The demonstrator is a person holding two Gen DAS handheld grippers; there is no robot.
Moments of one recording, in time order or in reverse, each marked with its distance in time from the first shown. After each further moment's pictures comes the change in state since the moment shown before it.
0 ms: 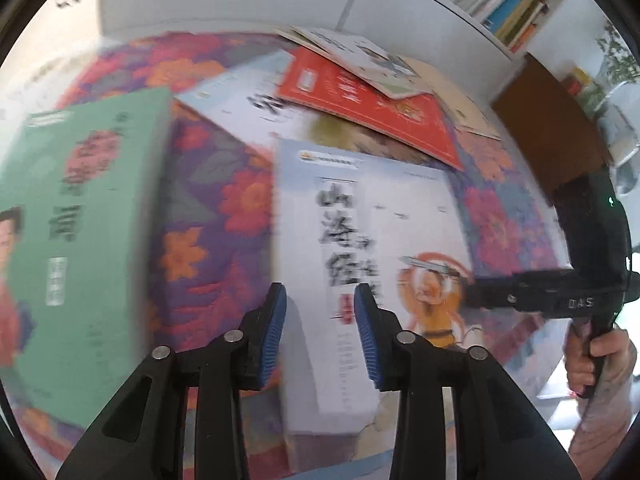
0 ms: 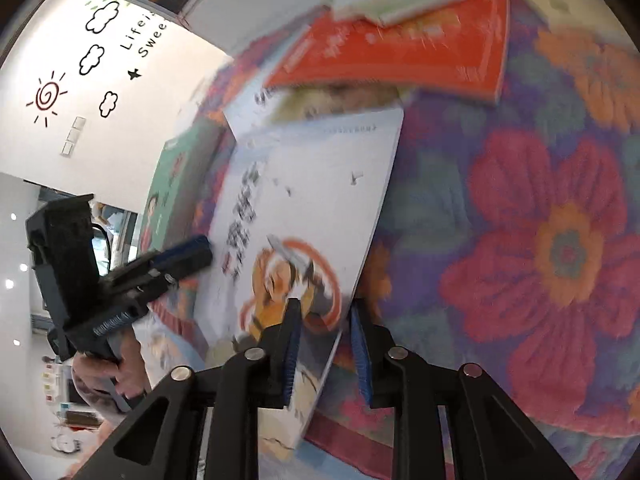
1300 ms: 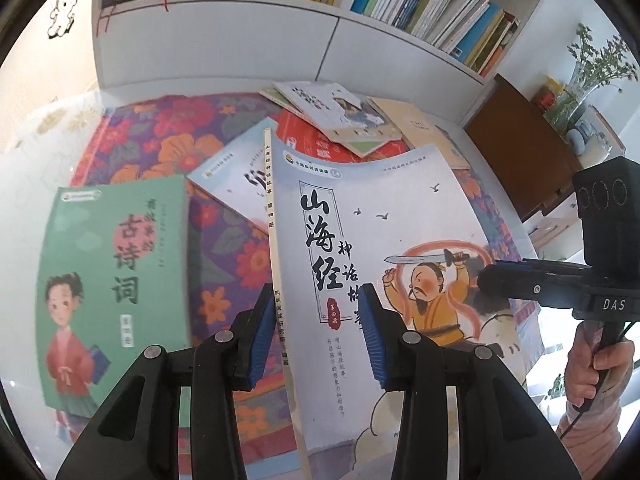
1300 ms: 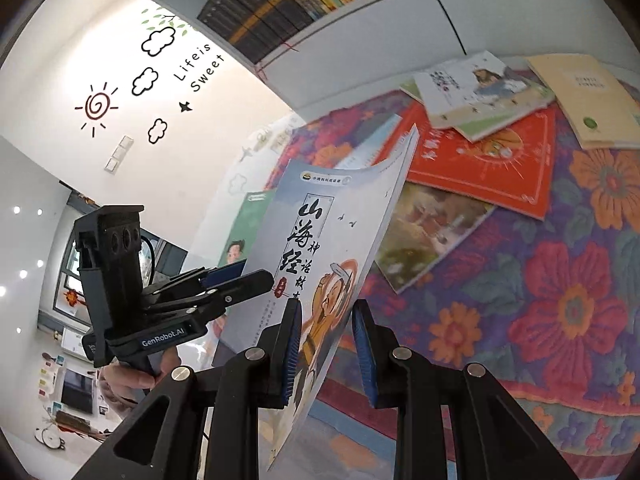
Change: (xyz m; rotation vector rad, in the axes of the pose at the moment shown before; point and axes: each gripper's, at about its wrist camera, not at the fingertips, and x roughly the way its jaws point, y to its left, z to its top) left arm -0.073 -0.002 0.038 0.060 -0.075 -0.076; right arm -0.069 0.105 0.004 -0.119 -0.233 0.040
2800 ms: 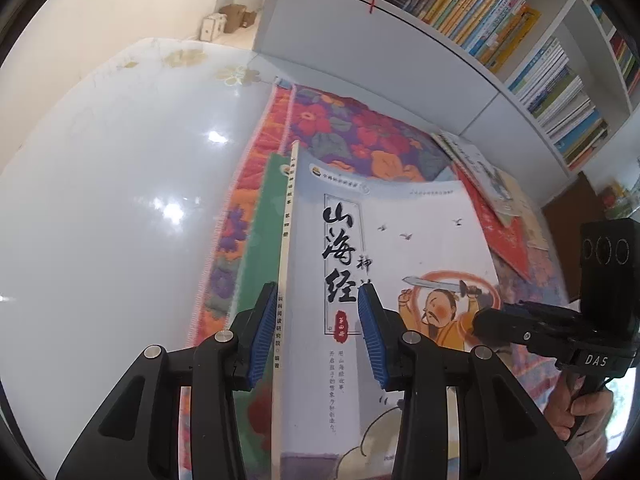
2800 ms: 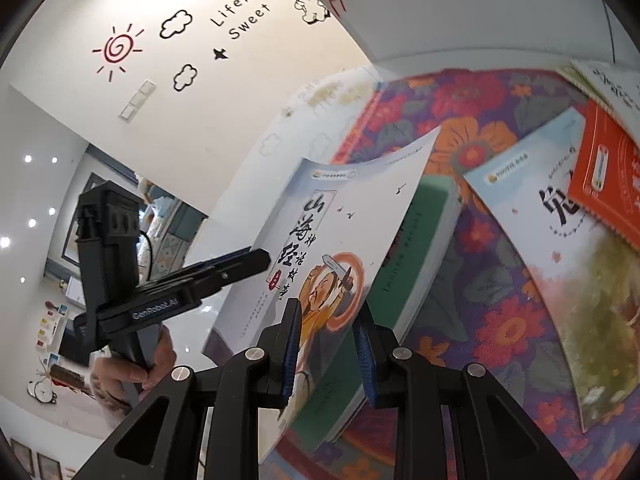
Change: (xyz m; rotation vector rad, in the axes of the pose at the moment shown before) left arm -0.021 0.204 -0.014 -0.283 -0.076 0.124; right arm 0.196 0.096 0.049 -0.139 0.129 0.074
